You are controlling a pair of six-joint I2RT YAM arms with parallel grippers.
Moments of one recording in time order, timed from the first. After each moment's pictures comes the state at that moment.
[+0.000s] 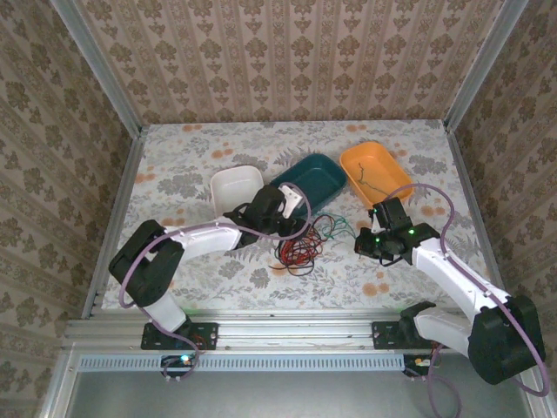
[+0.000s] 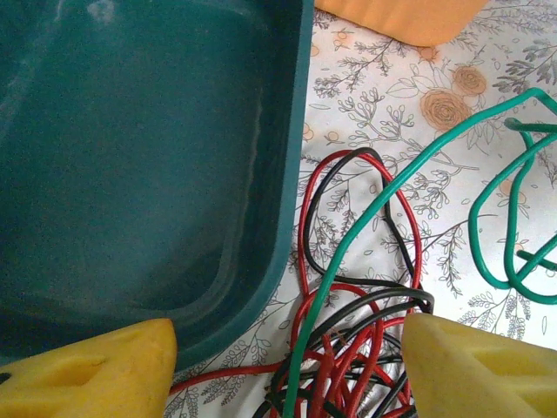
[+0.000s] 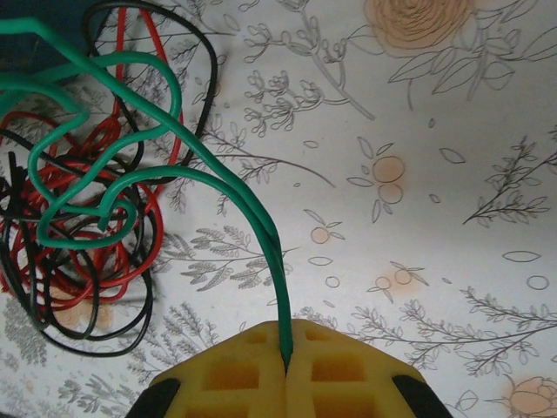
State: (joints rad) left arm -0.82 1.65 0.91 0.05 0.15 -0.12; right arm 0.30 1.09 0.65 -0.65 -0.22 0.57
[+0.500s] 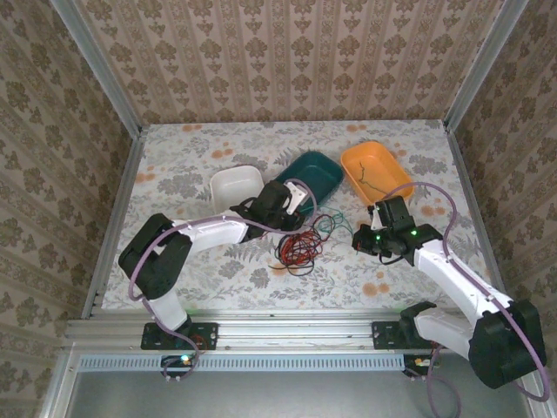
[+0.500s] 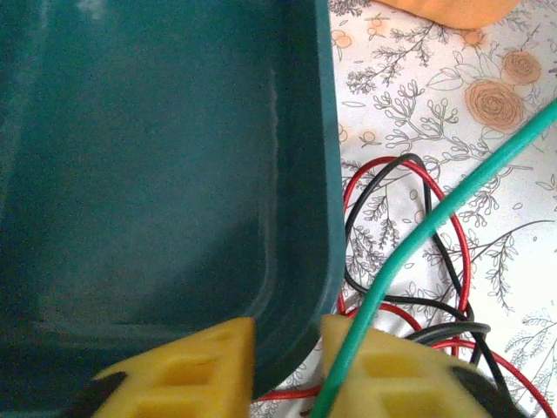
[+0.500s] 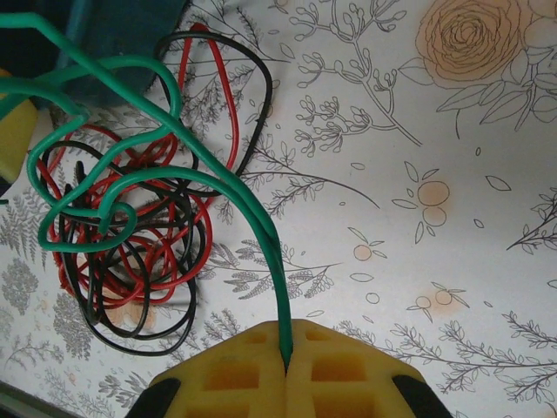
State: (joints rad) left arm -0.83 1.72 0.99 -0.02 0.10 -0.07; right arm 0.28 1.06 0.65 -0.61 -0.26 0.57
